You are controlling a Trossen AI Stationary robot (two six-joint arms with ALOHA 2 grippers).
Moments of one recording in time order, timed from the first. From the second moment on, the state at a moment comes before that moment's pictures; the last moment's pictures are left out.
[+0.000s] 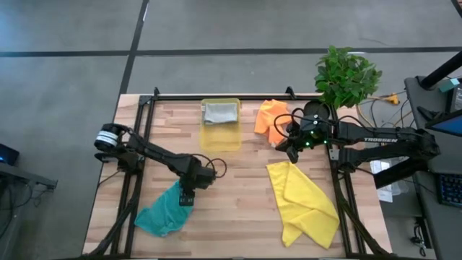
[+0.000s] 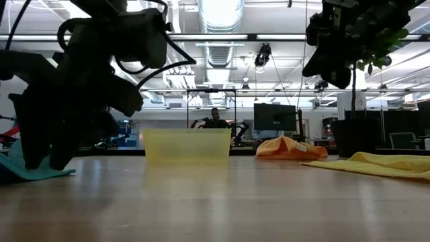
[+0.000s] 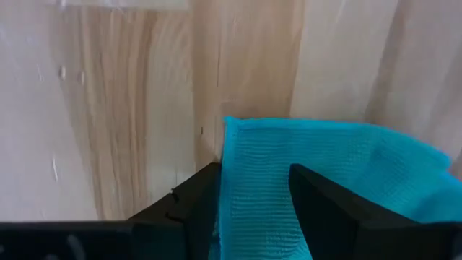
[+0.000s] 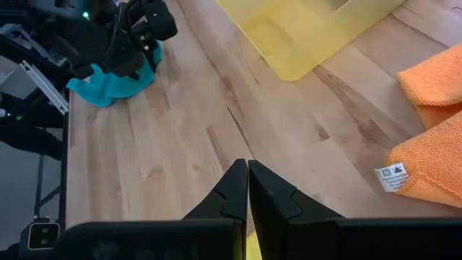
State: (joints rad) left arm -0.22 1.73 0.96 -0.79 0.29 -0.23; right arm -0.19 0.93 0.63 -0.36 -0.19 0.50
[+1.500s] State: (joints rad) left arm 0.03 1.09 1.04 -0.60 -0.25 -0.43; right arm -0.14 1.67 1.14 0.30 -0.28 0.28
